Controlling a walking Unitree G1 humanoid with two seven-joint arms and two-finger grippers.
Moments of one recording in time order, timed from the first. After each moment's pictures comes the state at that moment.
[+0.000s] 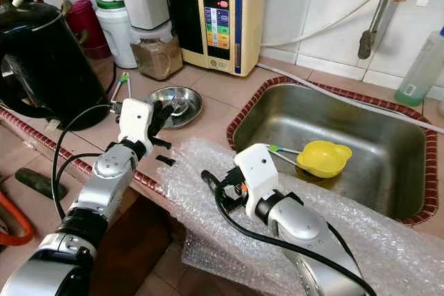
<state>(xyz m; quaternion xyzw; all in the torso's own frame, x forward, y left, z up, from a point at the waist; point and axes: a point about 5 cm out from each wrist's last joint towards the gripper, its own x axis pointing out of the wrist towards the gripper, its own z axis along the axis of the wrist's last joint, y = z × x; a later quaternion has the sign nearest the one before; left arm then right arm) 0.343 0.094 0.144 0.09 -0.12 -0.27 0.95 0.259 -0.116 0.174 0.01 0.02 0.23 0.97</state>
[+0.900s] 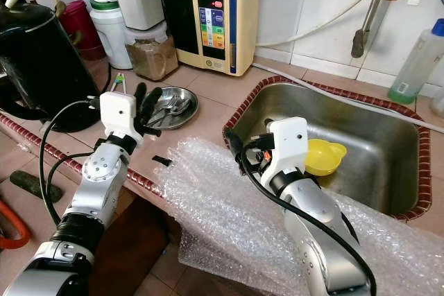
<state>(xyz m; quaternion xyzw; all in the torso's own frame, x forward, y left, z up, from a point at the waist) 0.346 0.136 0.145 0.01 -0.12 -0.10 0.99 0.264 -0.131 0.178 0.01 0.00 0.18 0.98</state>
